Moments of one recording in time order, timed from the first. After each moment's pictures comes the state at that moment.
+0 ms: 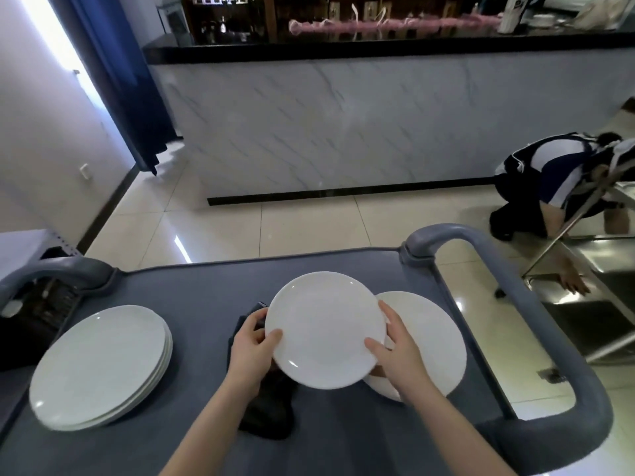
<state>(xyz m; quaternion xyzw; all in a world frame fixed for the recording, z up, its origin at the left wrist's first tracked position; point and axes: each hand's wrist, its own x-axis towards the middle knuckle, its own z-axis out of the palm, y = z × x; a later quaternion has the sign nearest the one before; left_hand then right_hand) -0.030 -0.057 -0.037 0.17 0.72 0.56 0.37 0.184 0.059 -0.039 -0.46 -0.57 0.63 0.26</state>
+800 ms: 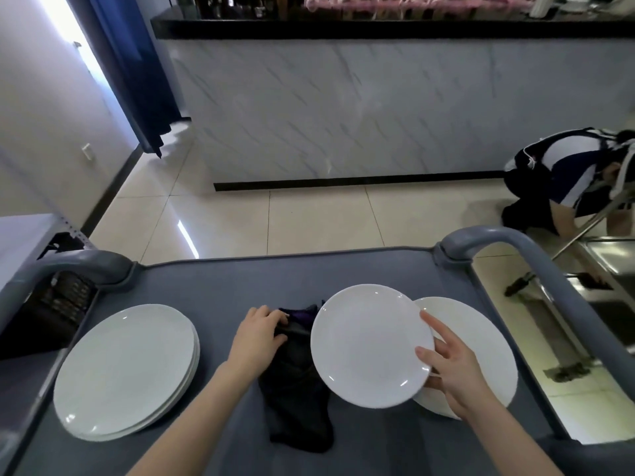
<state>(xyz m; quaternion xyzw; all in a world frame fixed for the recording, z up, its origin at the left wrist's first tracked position) -0.133 -0.048 -0.076 0.52 0.83 0.13 0.16 0.180 0.071 -0.049 -0.51 -0.48 0.66 0.27</state>
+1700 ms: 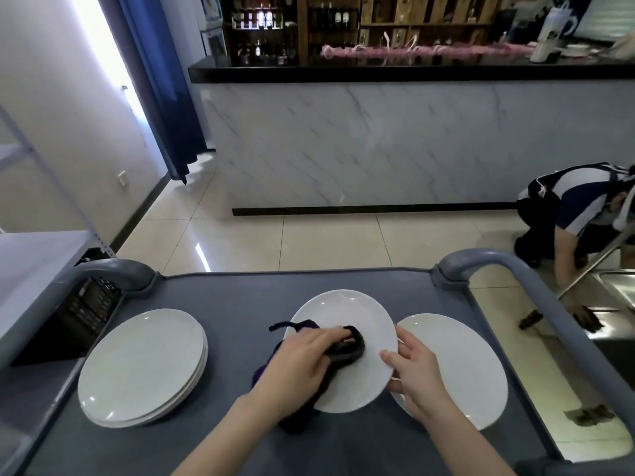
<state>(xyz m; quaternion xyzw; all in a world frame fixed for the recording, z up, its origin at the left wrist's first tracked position) -0.041 -0.073 0.003 0.65 0.70 0.26 0.11 0.141 0.042 -0.017 -0.44 -0.47 0.71 0.27</state>
